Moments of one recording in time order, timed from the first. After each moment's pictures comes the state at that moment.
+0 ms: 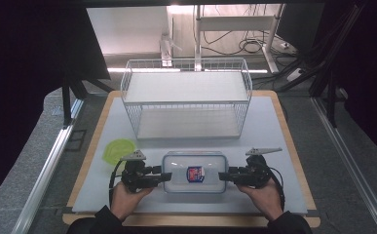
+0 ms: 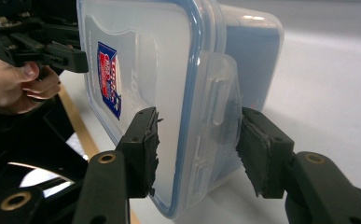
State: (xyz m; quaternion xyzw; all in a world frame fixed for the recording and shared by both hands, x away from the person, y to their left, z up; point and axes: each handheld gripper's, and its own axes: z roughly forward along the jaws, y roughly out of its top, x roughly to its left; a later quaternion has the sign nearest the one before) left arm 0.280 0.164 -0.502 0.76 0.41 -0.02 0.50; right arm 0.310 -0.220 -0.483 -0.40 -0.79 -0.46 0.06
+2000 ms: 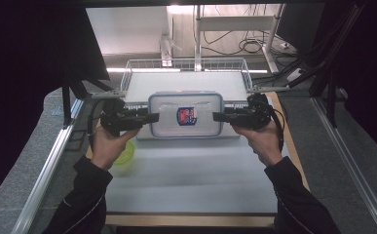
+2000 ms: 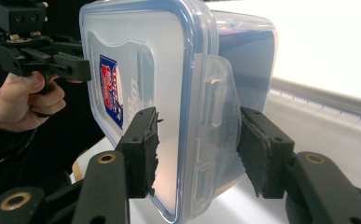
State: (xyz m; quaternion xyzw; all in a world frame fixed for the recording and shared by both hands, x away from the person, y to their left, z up) left arm 0.349 0.199 -0.346 0.74 0.39 0.06 0.55; right arm 0.389 -0.189 -0.338 -0.34 -0.77 -0.55 0.00
